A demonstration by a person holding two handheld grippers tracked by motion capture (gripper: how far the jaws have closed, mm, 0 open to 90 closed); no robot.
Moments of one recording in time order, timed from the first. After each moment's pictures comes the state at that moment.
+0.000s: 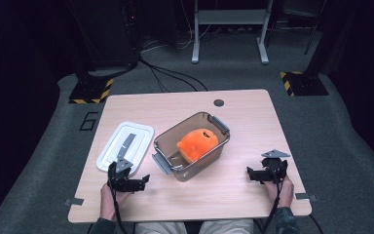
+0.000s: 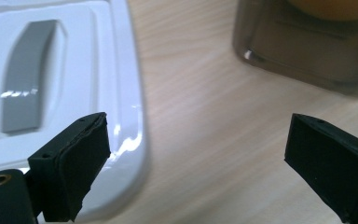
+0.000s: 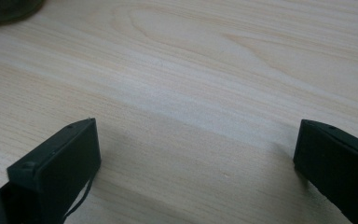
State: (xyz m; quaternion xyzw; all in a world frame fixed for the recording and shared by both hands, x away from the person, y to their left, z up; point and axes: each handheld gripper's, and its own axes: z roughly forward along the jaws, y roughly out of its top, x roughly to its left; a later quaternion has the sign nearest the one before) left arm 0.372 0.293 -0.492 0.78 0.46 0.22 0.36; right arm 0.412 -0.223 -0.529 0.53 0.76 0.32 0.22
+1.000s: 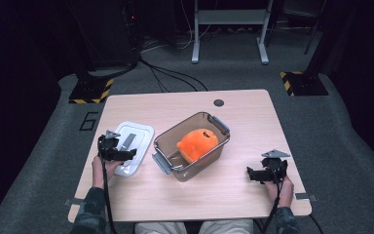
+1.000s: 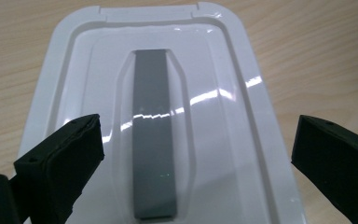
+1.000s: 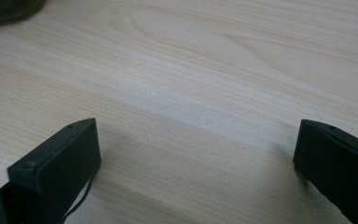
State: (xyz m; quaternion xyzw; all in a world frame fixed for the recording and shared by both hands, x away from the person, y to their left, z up) left arm 0.473 0.342 -0.488 0.76 0.53 0.21 0.33; right arm 0.412 -0.223 -0.529 0.53 0.76 0.32 0.22
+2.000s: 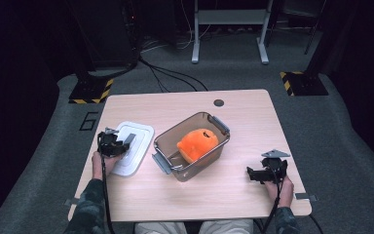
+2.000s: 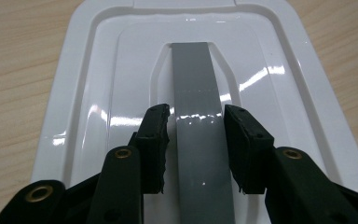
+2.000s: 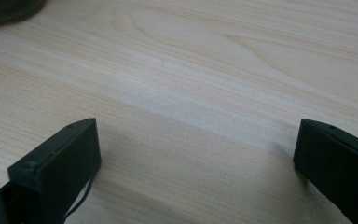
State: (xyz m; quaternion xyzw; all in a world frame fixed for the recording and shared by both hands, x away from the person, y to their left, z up) left arm 0.498 0.358 -0.507 0.76 0.53 0.20 0.32; right arm 0.413 -0.223 -0.529 0.53 0.76 0.32 0.22
